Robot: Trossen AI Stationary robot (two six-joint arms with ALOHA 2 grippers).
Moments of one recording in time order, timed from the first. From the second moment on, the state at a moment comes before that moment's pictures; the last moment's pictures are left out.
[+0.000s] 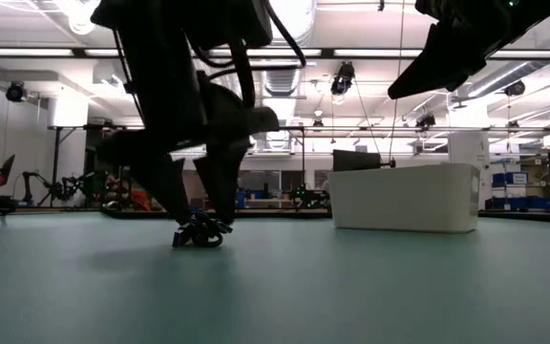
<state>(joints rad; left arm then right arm) -0.28 1.90 1.24 -0.68 -0.32 -1.33 0.32 1.11 0.66 -0.20 0.58 0.29</state>
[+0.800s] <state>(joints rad) -0.28 1.93 1.23 -0.66 -0.35 -1.32 0.32 1.12 0.66 -0.18 0.58 0.31</state>
